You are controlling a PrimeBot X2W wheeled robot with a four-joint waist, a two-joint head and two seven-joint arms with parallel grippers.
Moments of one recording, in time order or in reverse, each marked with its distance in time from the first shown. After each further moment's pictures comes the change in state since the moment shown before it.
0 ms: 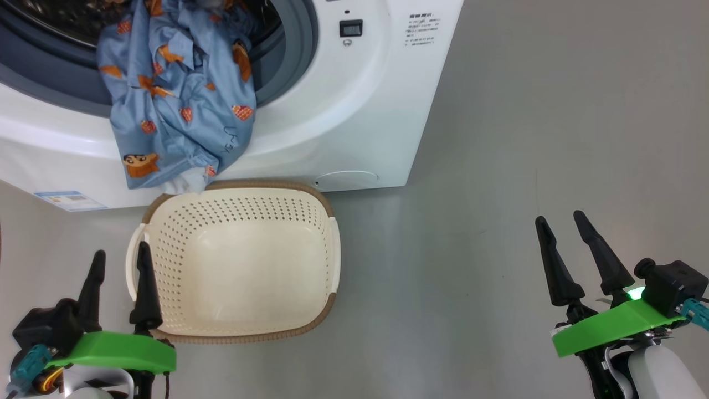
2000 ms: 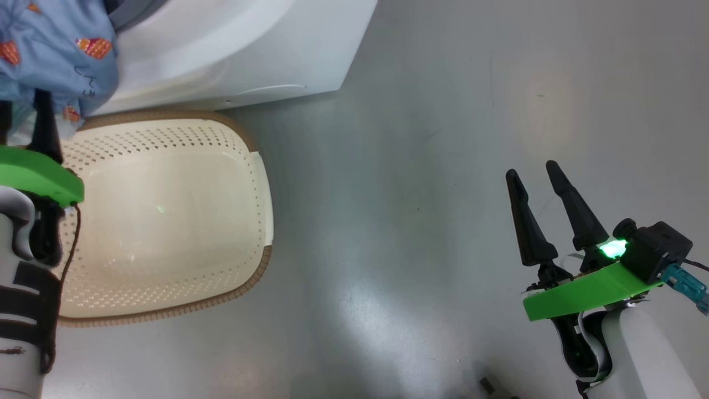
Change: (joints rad) left arm -0.729 0.213 -0.205 0.697 -0.240 0.000 0.001; right arm -0.110 0.067 0.038 -0.055 -0.026 0.000 0.000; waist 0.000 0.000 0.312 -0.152
